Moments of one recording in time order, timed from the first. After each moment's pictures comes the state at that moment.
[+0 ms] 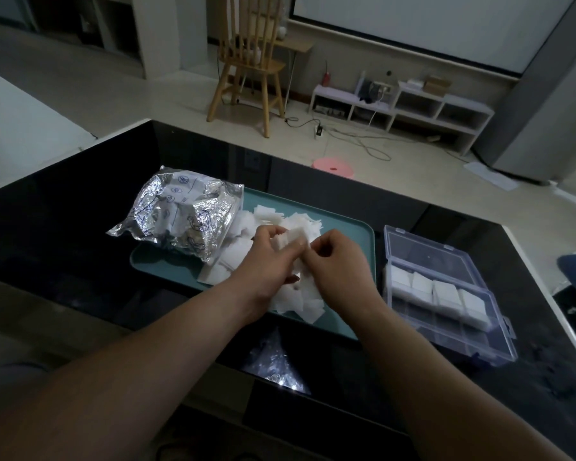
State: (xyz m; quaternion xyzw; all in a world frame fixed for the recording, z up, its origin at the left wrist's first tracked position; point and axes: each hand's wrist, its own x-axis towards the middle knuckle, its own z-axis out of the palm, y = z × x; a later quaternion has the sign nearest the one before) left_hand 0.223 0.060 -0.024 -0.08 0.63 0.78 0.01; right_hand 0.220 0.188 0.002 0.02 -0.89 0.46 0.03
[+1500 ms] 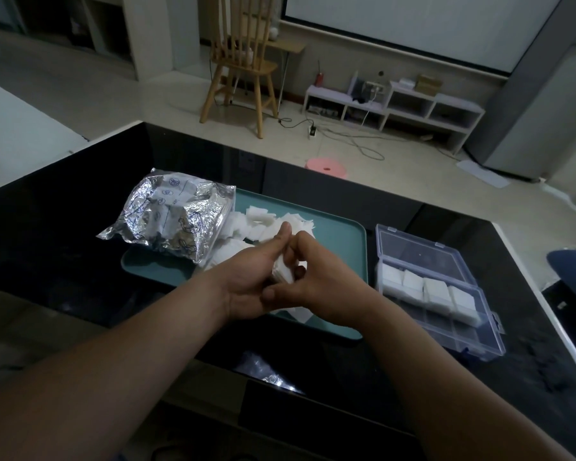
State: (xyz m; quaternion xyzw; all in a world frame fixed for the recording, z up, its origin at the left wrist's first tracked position) left_hand 0.226 0.046 -0.010 -0.05 0.42 0.86 0.29; right_hand 0.229 0.198 0.015 0.21 -0.88 0.41 -0.11
